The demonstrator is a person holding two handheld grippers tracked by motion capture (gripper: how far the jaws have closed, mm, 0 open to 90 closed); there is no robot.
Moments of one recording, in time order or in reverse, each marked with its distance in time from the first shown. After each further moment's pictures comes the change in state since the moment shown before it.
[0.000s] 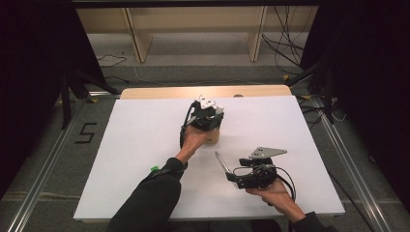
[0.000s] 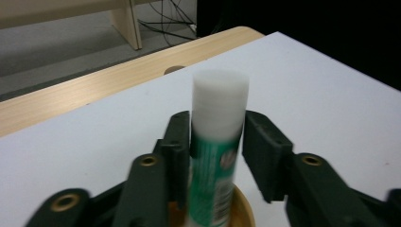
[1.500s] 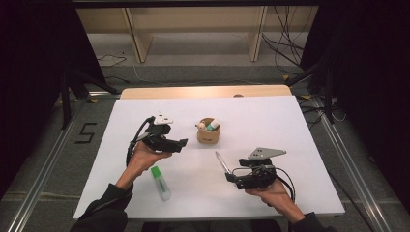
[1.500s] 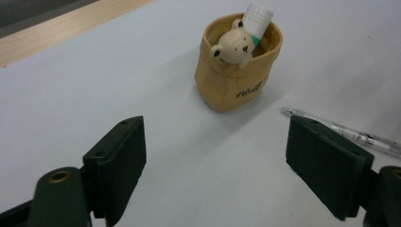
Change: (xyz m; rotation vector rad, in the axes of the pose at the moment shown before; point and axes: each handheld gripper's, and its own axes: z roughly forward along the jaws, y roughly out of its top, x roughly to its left) left arm 0.058 -0.048 -0.127 0.240 -0.014 0.073; right arm 0.004 0.001 0.000 0.003 -0.011 -0.006
